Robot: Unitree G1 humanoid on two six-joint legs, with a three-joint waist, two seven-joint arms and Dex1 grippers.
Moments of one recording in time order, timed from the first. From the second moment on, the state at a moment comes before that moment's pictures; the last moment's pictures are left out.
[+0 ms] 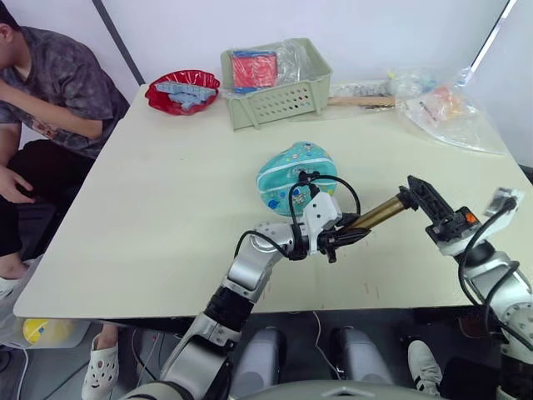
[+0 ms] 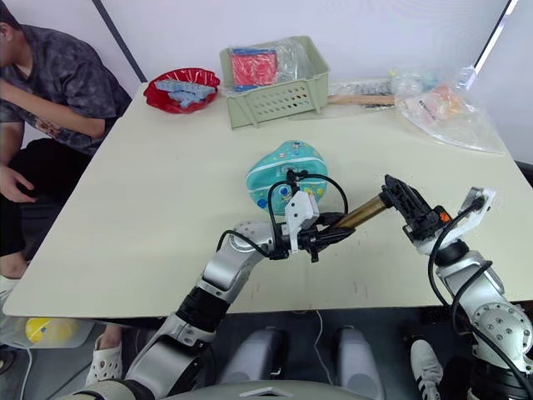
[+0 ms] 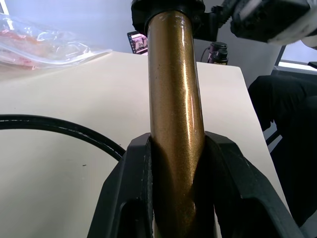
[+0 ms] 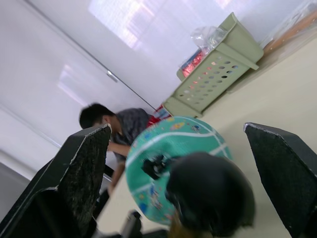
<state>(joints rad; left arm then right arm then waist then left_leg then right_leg) -0.43 0.11 -0.36 0.11 -0.16 0.18 -0.87 -0.01 -0.34 -0.37 -0.38 1.38 0.61 0.24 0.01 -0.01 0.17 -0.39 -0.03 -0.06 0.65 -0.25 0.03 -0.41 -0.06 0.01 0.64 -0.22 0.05</state>
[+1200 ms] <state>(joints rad) -0.43 0.10 -0.36 0.11 -0.16 0.16 -0.87 -0.02 -0.33 -0.34 -0.34 1.39 0.65 0.24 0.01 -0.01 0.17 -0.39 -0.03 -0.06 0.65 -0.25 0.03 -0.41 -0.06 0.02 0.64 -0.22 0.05</state>
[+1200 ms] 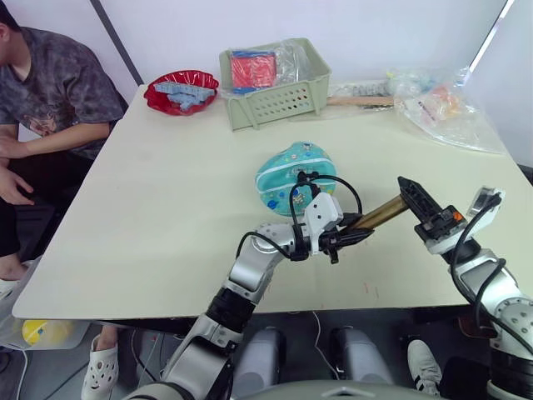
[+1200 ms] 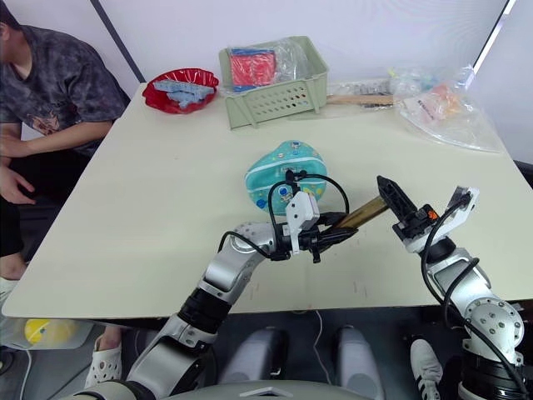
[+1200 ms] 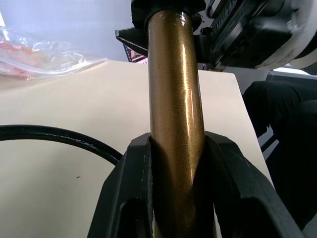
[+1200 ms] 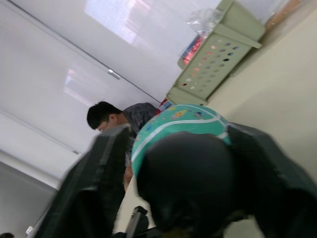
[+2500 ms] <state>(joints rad) -0.45 0.31 -0.37 0.05 -0.22 0.24 -1.09 -0.05 -0.59 -0.17 -0.45 0.83 0.44 0.83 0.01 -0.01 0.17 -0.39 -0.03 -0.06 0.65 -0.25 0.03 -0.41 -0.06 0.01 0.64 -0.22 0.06</state>
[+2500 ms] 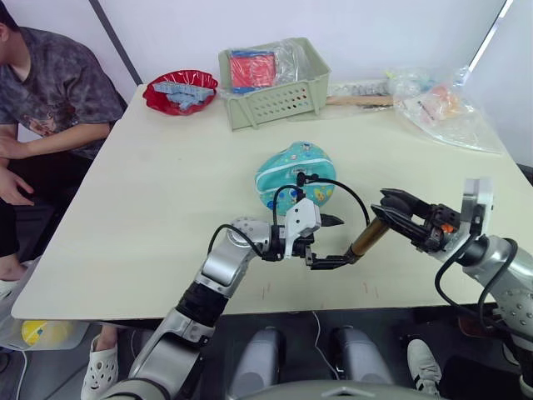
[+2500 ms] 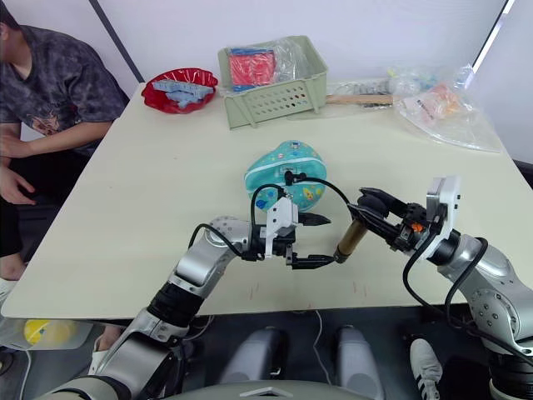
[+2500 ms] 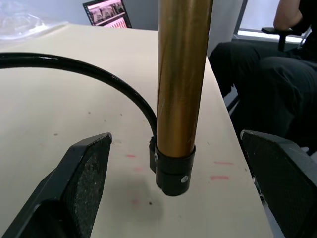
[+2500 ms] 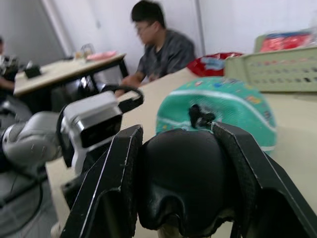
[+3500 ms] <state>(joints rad) -0.47 0.15 -0.42 0.34 -0.11 0.11 -1.03 -0.13 -0.63 -0.15 -0.48 0.82 0.50 0.82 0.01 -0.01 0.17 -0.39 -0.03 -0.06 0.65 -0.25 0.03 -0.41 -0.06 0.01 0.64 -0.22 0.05</state>
